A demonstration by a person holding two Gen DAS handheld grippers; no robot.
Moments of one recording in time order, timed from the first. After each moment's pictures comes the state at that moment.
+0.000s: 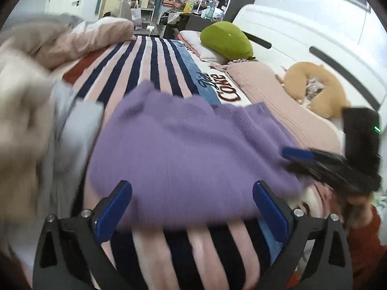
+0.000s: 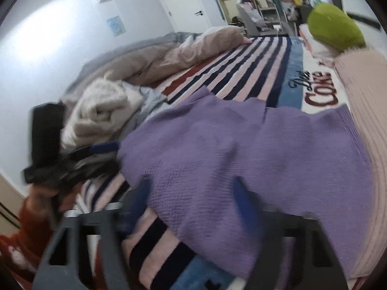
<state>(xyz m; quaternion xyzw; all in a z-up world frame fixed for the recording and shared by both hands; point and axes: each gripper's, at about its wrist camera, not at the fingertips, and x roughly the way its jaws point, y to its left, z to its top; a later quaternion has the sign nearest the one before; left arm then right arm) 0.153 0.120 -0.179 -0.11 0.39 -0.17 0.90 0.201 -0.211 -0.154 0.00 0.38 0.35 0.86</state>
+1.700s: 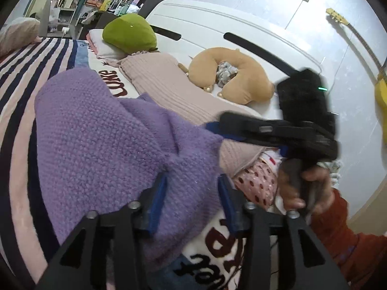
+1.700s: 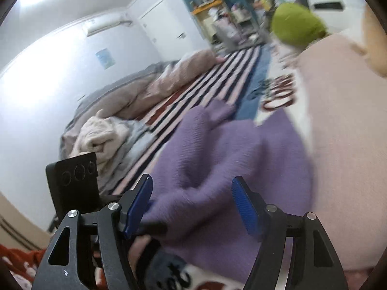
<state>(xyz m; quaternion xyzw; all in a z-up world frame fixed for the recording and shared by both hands) 0.195 -0.030 -0.186 -0.14 0.33 -0.42 0.84 0.219 -0.329 -0.141 0.12 0.36 0.35 0.86</state>
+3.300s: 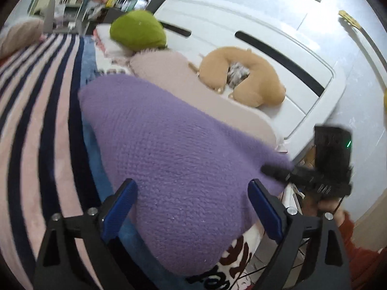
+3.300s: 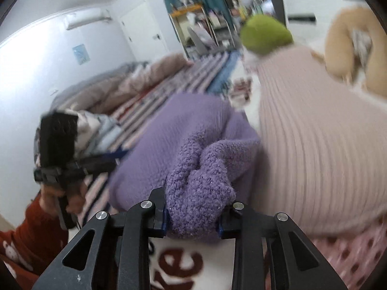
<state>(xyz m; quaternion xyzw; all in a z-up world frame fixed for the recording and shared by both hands) 0.231 -0.038 -0.179 -0.14 0.36 -0.39 0.83 0.157 -0.391 -0.149 0.07 0.36 0.24 0.90</state>
